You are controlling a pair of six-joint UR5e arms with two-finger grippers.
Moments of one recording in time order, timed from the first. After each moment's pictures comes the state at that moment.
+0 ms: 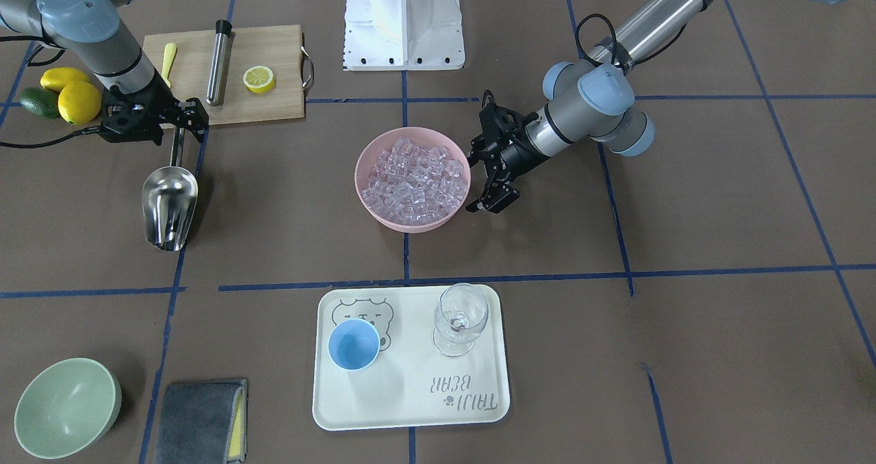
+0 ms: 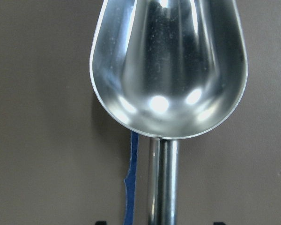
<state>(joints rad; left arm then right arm) -0.55 -2.05 -1.34 -2.82 -1.98 0.04 0.56 -1.69 1.99 -1.19 1.96 1.09</state>
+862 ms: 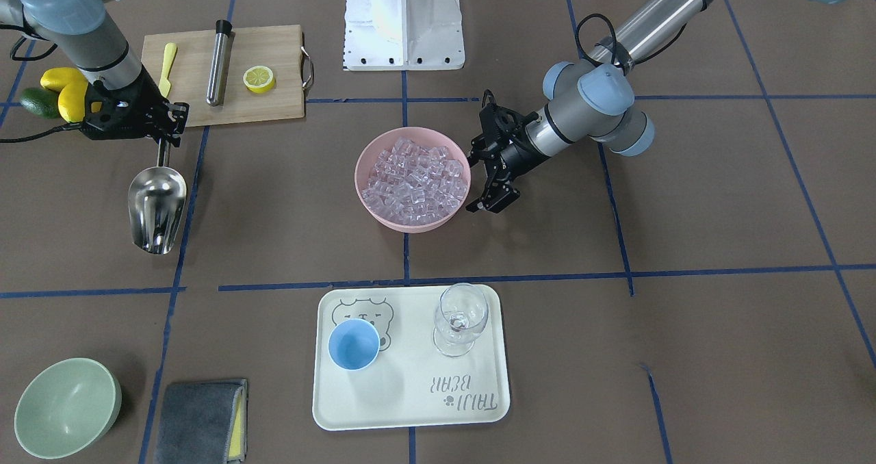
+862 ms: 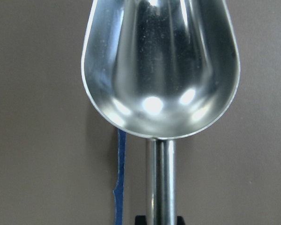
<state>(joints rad) -0.55 -2.05 -1.34 -2.82 -1.98 0.04 0.62 -1.70 2.06 -1.25 1.95 1.07</state>
